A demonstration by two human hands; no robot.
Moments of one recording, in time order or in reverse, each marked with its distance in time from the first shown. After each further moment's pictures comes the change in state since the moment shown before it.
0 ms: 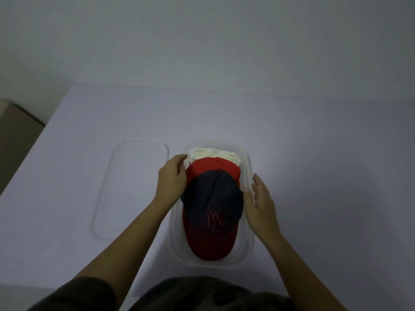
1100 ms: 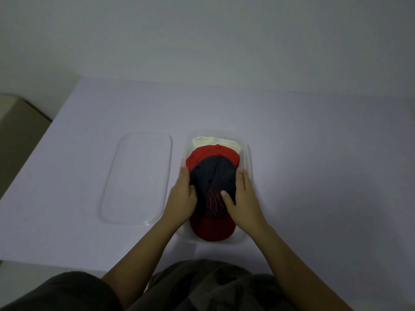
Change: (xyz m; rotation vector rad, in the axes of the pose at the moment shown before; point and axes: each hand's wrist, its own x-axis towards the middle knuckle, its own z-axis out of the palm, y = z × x) left_hand -0.077 -0.022 0.011 0.020 -0.215 0.010; right_hand -0.021 0.013 0.027 -0.396 -0.153 -0.181
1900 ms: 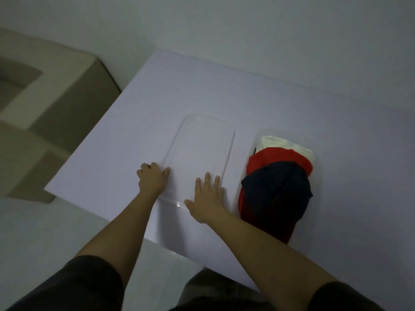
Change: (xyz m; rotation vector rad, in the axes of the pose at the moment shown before) left_hand 0.020 -0.193 -0.130 0.416 0.229 -0.625; right_hand 0.026 -0.132 0.175 -0.649 -0.634 -0.168
